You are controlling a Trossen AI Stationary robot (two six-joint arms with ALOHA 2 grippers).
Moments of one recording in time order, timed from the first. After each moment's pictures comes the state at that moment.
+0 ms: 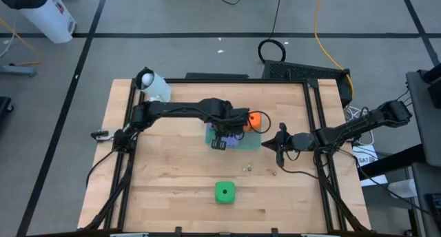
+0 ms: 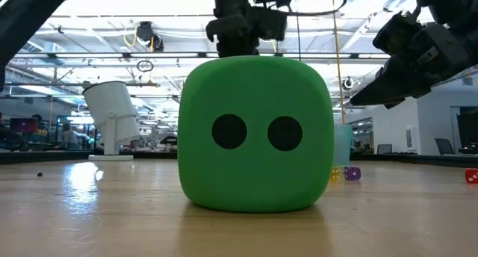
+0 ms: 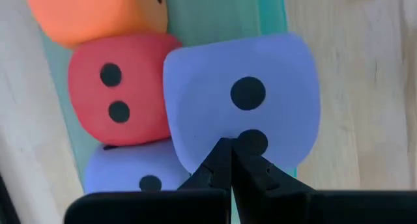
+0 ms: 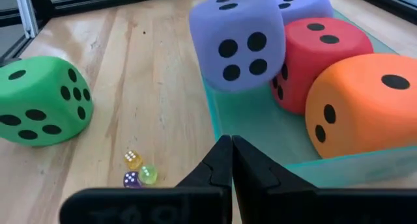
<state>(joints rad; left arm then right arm) 0.06 2.16 2.06 -1.27 -0.05 0.28 0.25 0.90 0.20 0.27 0.34 0.31</state>
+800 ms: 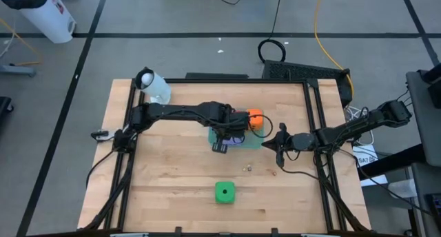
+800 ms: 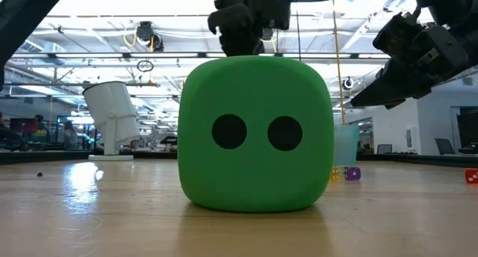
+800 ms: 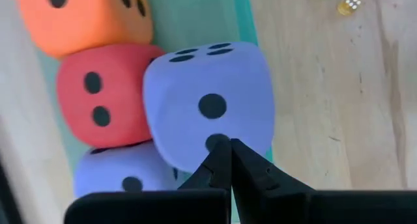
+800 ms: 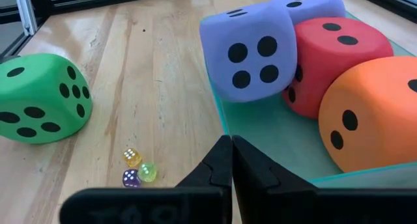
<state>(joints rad) 0.02 2.15 2.07 -1.22 -0.07 0.28 0.25 0.91 0.20 0.27 0.34 0.30</state>
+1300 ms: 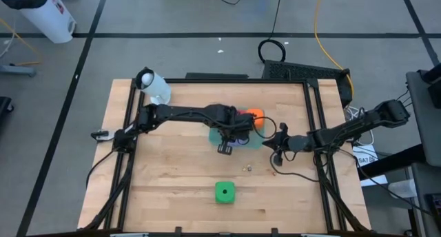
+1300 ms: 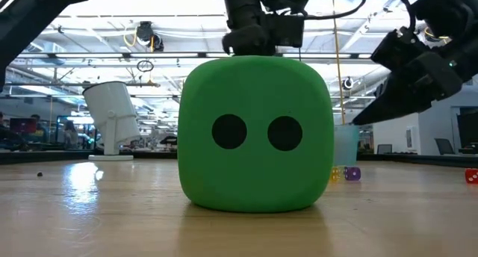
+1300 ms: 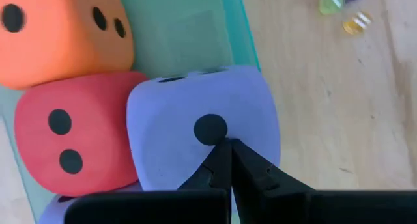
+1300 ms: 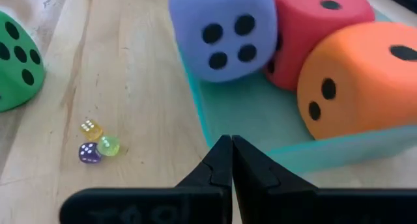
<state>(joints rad) 0.04 2.23 2.07 -1.12 -0.03 0.31 0.25 0.99 0.20 0.22 0.40 0.30</state>
